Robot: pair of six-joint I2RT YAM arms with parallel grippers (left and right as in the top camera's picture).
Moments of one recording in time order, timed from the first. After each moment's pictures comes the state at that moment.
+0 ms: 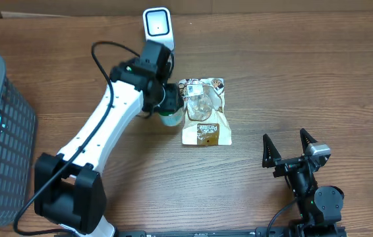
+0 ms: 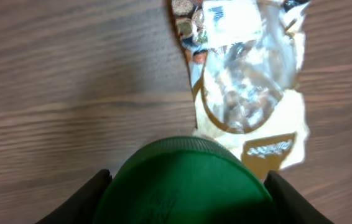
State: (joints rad) left arm -0.37 1.78 1.47 -0.95 0.12 -0.33; right arm 0.09 0.01 0.02 -0.03 -0.11 0.17
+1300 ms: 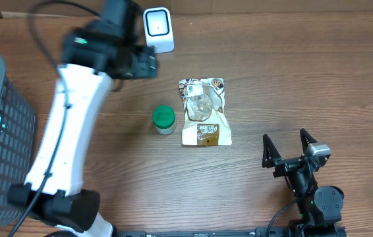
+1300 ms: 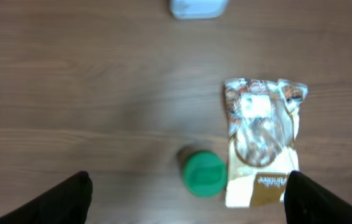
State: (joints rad) left arm -0.22 1.77 2.08 -1.40 -0.05 -0.33; right arm 0.09 0.01 0.02 -0.03 -0.11 0.17
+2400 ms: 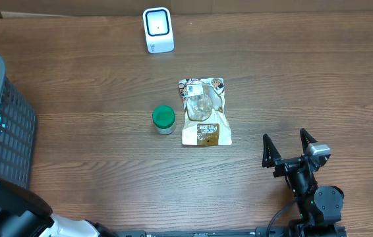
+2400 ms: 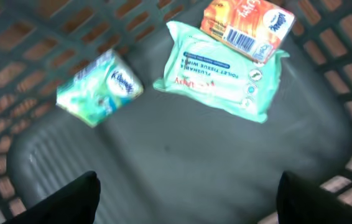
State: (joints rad) left arm 0.86 1.76 1.57 -0.93 -0.15 -0.07; right arm 0.09 0.01 0.02 -0.03 -0.11 0.17
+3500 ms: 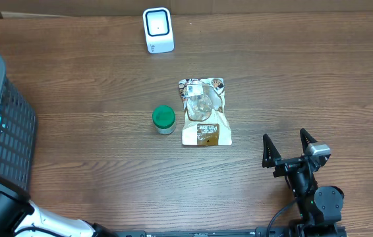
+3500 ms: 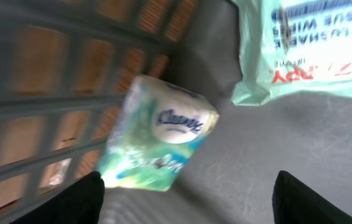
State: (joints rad) left arm 0.96 1.96 1.51 -0.68 -0.29 0.51; right arm 0.09 0.01 0.02 -0.03 -0.11 0.17
